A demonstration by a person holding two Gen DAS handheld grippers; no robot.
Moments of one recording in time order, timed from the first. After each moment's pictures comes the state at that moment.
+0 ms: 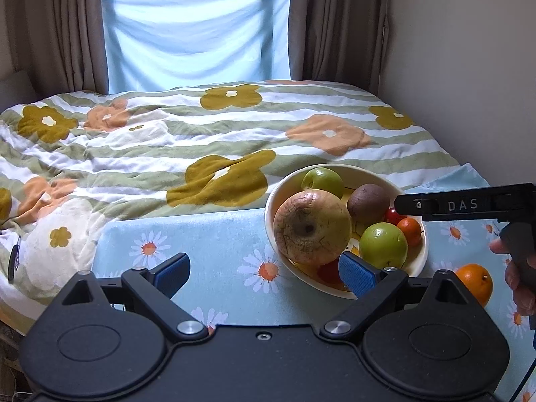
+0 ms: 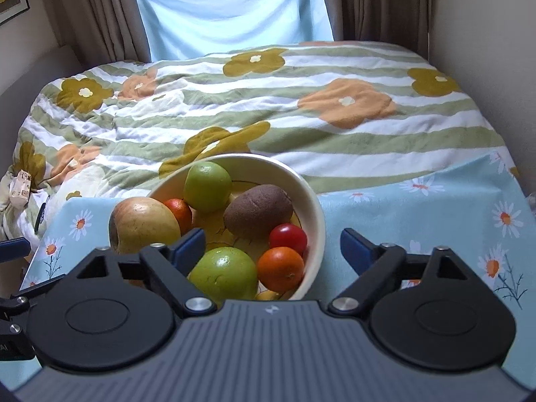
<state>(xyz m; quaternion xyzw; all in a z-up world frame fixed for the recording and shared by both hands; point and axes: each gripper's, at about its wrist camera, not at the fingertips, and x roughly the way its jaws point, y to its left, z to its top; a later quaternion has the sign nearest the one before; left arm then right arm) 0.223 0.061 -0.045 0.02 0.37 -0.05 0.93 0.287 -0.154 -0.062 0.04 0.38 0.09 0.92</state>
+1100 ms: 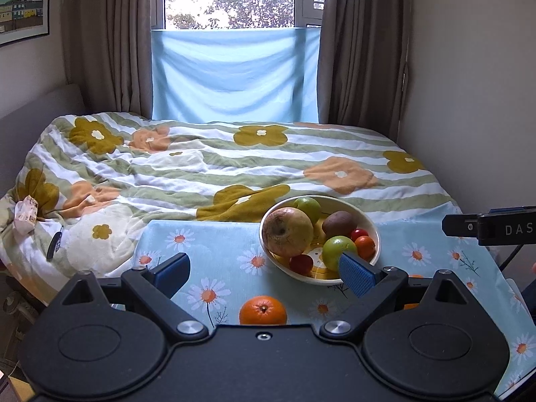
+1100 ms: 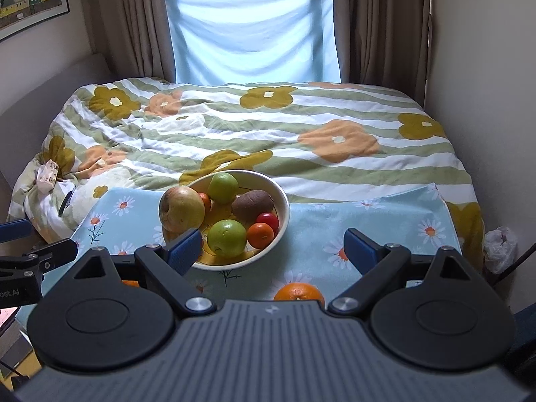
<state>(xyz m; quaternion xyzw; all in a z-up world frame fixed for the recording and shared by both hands) 0.103 0.019 0.019 0.00 0.31 0.02 0.95 0.160 -0.215 0.024 0.01 0.34 0.12 0.93</state>
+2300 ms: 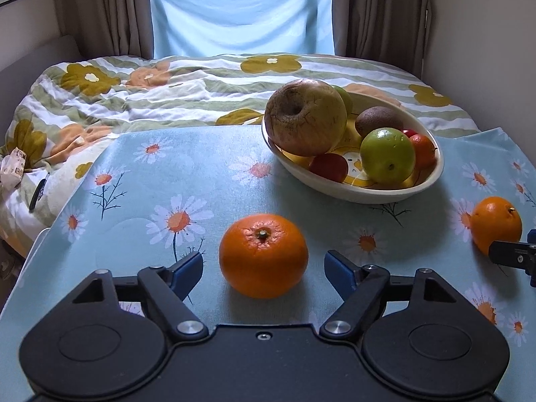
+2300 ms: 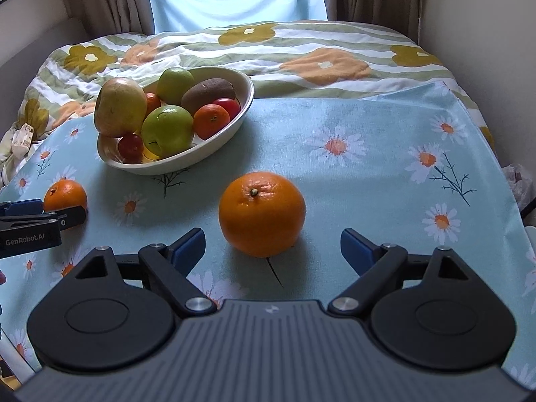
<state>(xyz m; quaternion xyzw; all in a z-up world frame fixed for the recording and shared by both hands) 0.168 0.015 -0.118 0.01 0.40 0.04 0.91 0.182 -0.229 -0.120 0.02 0.41 0.10 0.90</state>
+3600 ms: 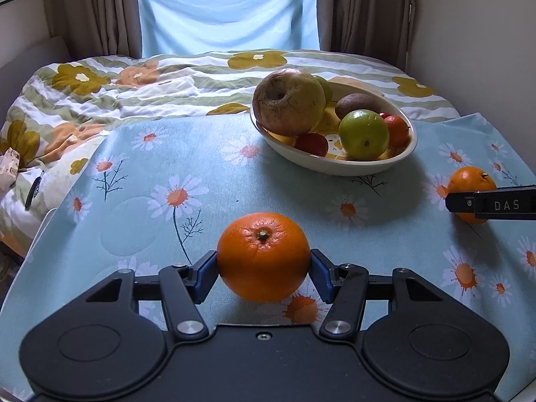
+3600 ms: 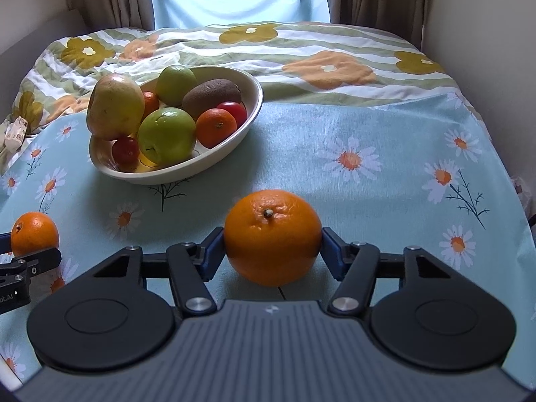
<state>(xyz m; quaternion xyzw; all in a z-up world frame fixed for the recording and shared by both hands) 0.135 0.010 -0.110 0.02 0.40 0.02 0.91 0.198 -0.214 -0.121 0.00 0.41 0.09 0.91</state>
